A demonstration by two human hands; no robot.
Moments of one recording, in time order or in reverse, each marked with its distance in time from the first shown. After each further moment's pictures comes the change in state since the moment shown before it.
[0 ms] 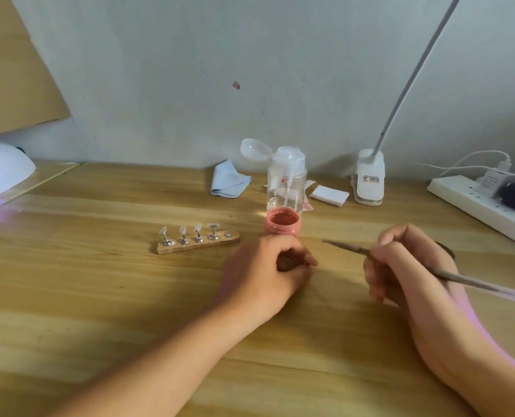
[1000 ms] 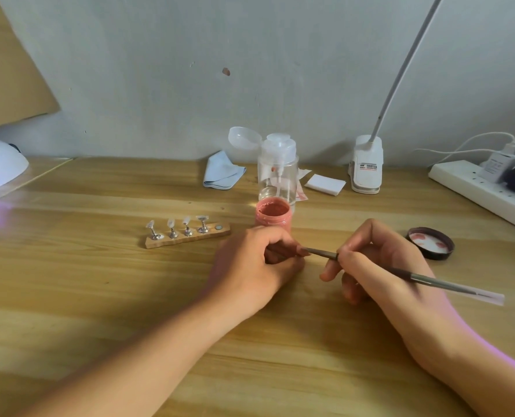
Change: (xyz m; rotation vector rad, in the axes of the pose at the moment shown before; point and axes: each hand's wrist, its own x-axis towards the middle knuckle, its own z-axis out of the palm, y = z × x) left_hand 0.001 -0.002 0.000 -0.043 -0.011 -0.021; right_hand 0.000 0.007 0.001 -0.083 -0.224 0.000
